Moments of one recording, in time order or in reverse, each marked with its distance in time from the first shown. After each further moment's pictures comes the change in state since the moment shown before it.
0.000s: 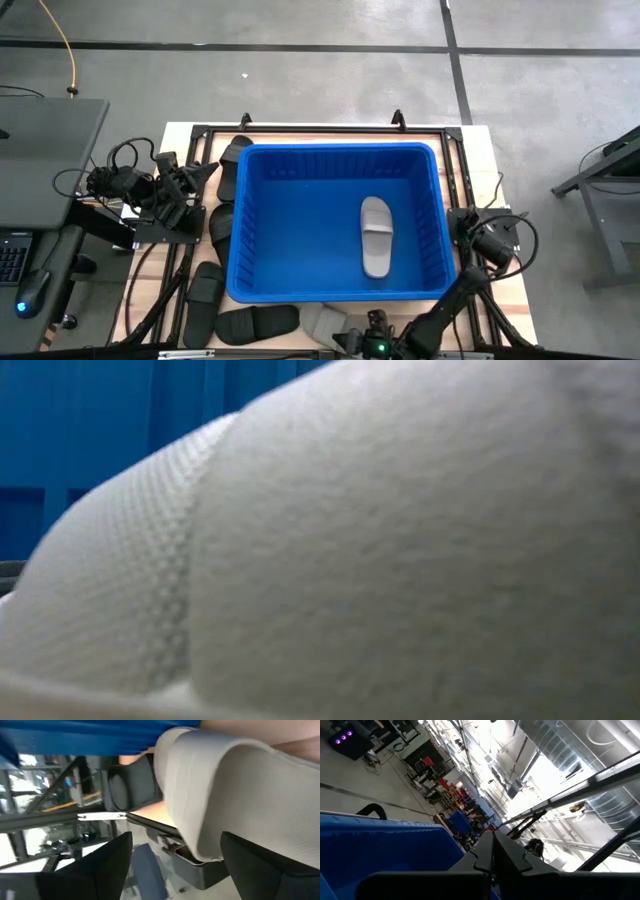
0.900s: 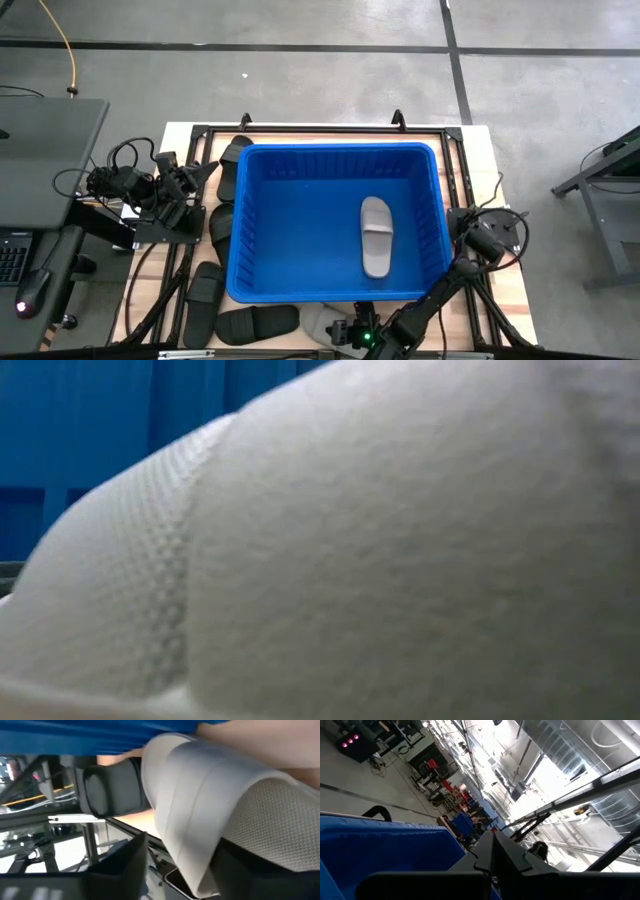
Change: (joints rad) left arm 0.000 0.000 0.000 -0.003 -0.026 0.000; right arm -0.092 0.004 0.000 -0.002 -0.175 -0.097
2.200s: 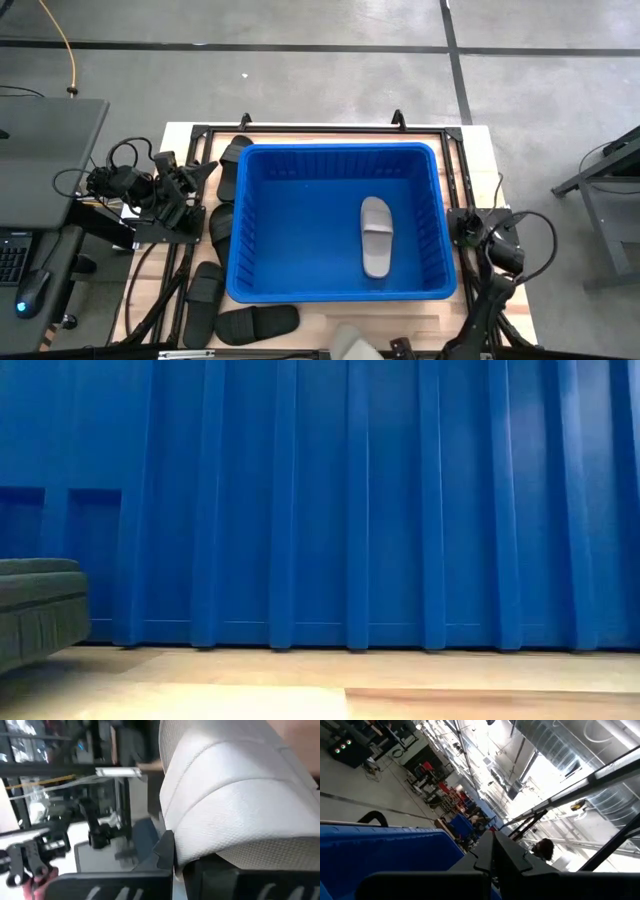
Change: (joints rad) left arm 0.000 0.000 0.000 0.025 0.026 0.056; right arm 0.246 0.003 0.307 -0.327 0.244 0.123
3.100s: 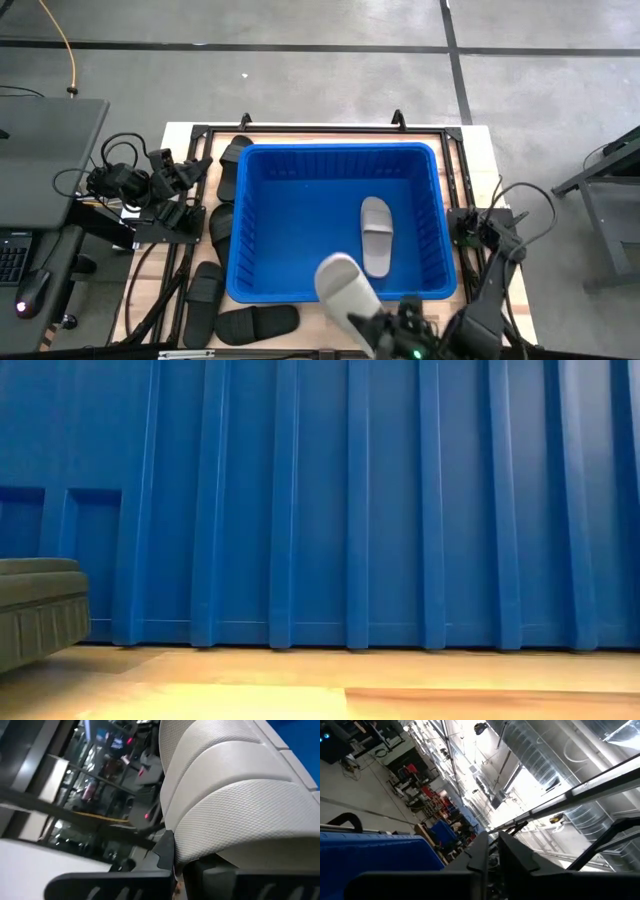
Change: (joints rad) left arm 0.000 0.000 0.000 0.111 0.034 -0.019; right arm -0.128 -0.094 0.461 -0.410 0.342 -0.535
